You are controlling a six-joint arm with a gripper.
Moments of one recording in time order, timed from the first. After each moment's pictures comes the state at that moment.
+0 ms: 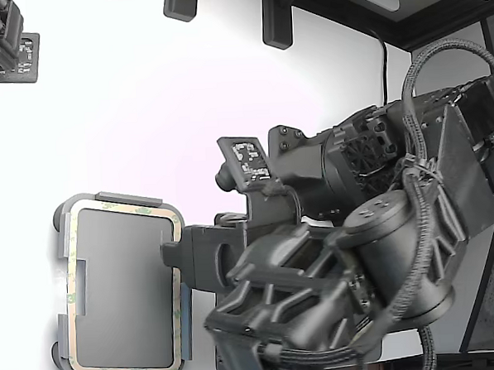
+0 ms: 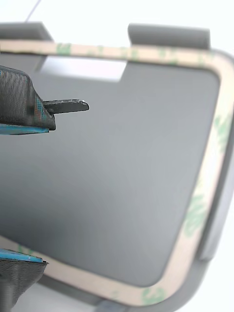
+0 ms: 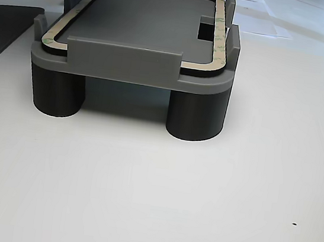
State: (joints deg) arm 34.4 81.4 69.5 93.9 21.4 110.8
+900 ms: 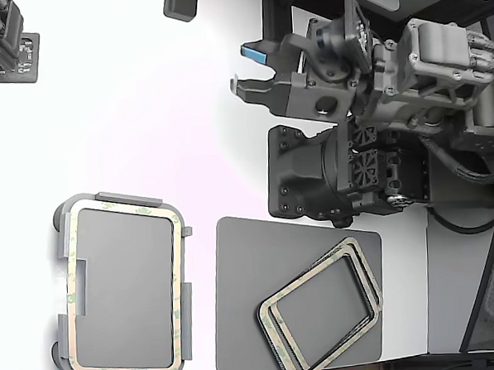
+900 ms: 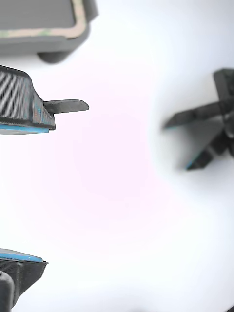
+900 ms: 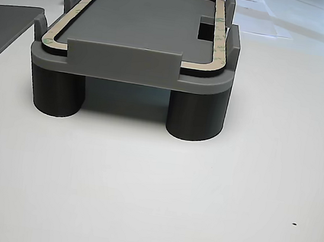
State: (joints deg) arm -4.5 159.0 139.7 54.7 4.7 8.6
